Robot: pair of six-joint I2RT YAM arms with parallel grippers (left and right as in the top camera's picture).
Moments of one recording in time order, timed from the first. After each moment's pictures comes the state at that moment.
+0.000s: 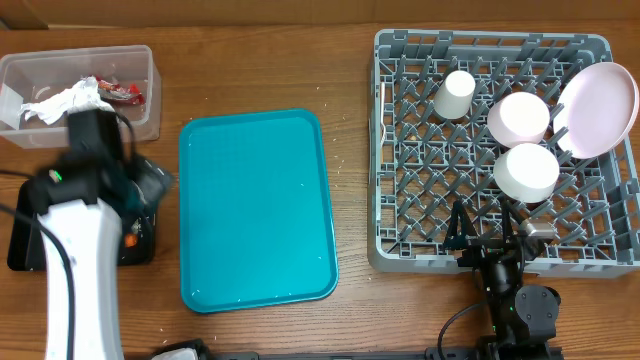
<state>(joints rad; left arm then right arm) 0.19 1.31 1.24 -1.25 -0.15 -0.81 0.08 0.01 0.02 -0.03 -0.01 0.33</state>
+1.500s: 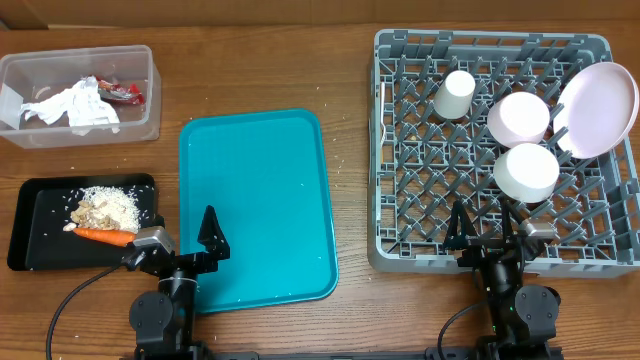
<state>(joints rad) 0.08 0.02 0.01 -0.08 0.05 -0.35 0.08 0.01 0.02 -0.03 -0.01 0.33</state>
